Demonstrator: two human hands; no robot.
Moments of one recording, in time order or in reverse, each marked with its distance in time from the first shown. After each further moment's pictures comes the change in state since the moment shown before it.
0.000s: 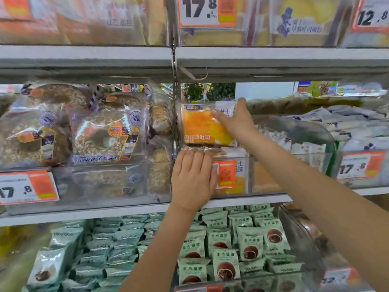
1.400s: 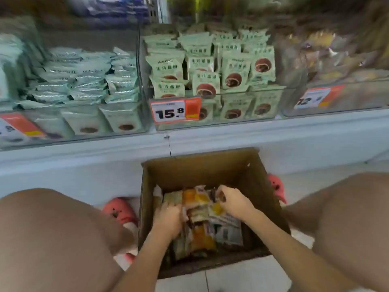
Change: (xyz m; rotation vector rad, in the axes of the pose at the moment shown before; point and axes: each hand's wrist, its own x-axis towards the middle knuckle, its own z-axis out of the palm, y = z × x) left_hand -0.385 0.117 -0.193 -0.310 -1.936 -0.302; right_hand -0.458 0.315 0.040 -0.516 -0.957 0.506
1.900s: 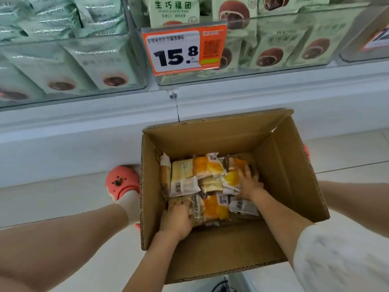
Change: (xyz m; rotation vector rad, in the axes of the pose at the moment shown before) left_hand -0.006 -0.018 0.075 -0.260 -0.236 -0.091; right_hand 0.065 0.071 0.097 -0.235 -0.320 0.314
